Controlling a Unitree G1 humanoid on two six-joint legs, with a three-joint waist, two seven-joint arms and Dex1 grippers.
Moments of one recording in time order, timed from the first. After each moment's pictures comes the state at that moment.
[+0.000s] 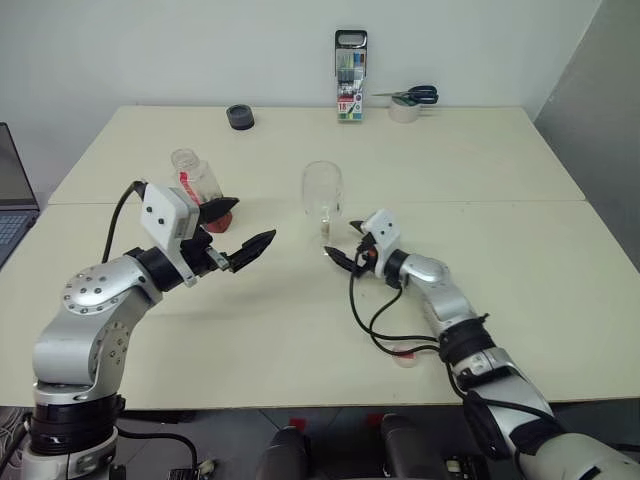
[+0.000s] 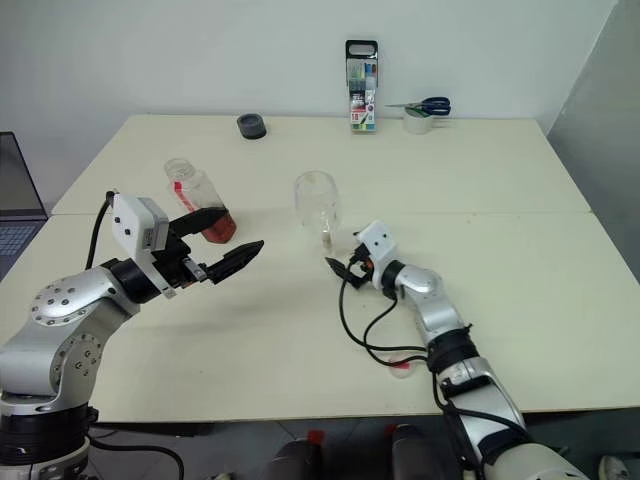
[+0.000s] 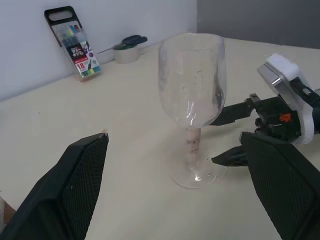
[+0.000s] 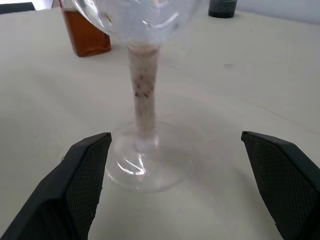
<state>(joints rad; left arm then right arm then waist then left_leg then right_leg) -0.25 0.65 0.25 -0.35 -0.51 0.51 -0.71 -0.66 -0.13 0.14 0.53 0.06 0.02 0.62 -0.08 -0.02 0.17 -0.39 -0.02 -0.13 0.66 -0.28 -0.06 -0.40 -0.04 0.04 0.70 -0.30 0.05</state>
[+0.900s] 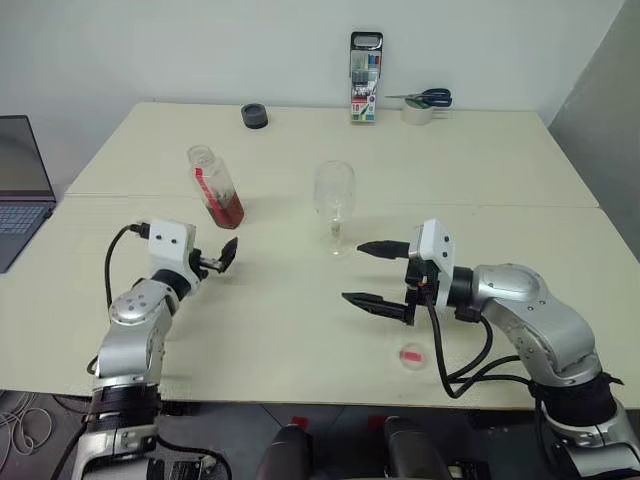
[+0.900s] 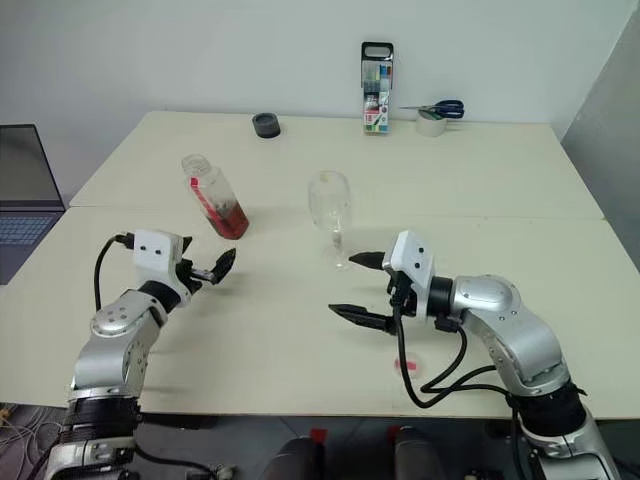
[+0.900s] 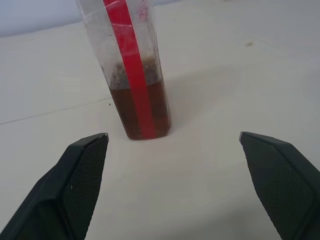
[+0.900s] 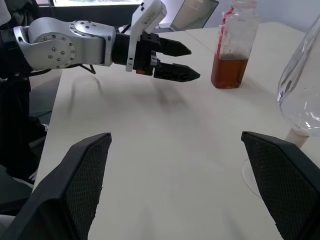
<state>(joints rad) -0.33 0.50 0.22 0.16 -0.21 0.24 -0.41 -0.40 -0.50 0.16 -0.46 0.42 0.62 0.86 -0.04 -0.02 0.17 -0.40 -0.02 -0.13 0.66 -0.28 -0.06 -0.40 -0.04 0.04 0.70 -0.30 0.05</state>
